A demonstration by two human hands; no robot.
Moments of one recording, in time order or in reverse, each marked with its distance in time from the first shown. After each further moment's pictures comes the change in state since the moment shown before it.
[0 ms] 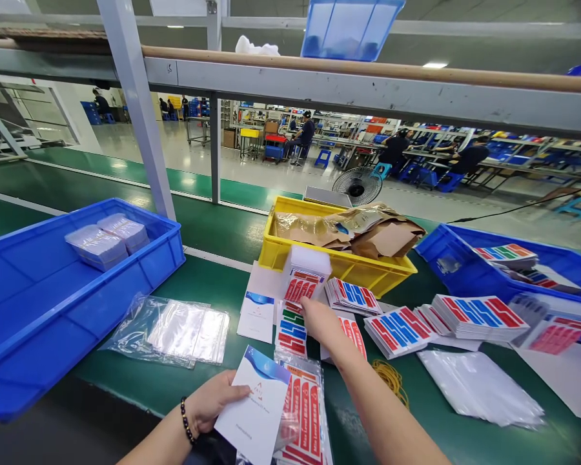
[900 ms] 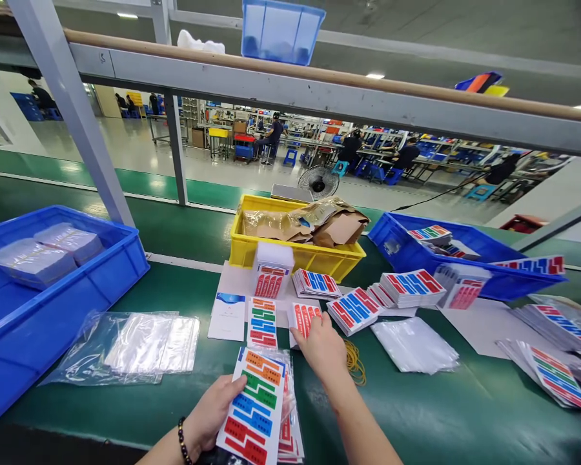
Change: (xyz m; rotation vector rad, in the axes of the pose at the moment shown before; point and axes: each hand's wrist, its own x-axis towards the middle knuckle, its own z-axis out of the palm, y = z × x) left_hand 0.034 -0.018 0.042 -0.087 0.089 -0.019; right_hand -0.072 0.034 0.018 -0.080 0.112 0.467
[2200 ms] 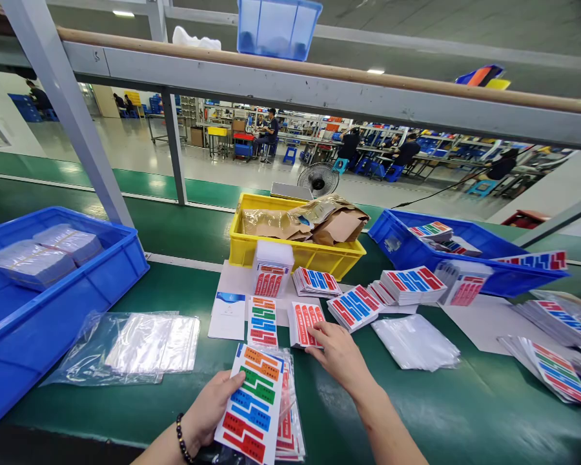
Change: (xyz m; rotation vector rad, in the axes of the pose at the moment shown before) left_hand -0.004 0.014 0.005 0.040 0.024 -0.024; right_hand -0.001 0.054 0.016 0.125 0.202 -0.590
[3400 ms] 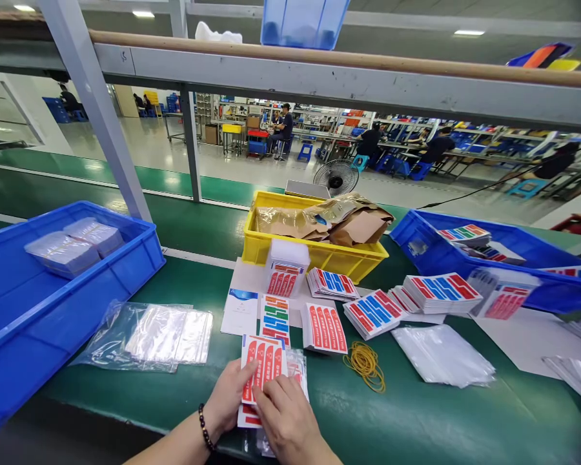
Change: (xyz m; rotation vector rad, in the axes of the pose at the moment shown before) left_hand 0.014 -0.007 0.008 -0.082 0.069 0.262; right_hand -0.028 -0.149 0.000 0.319 0.415 -0.422
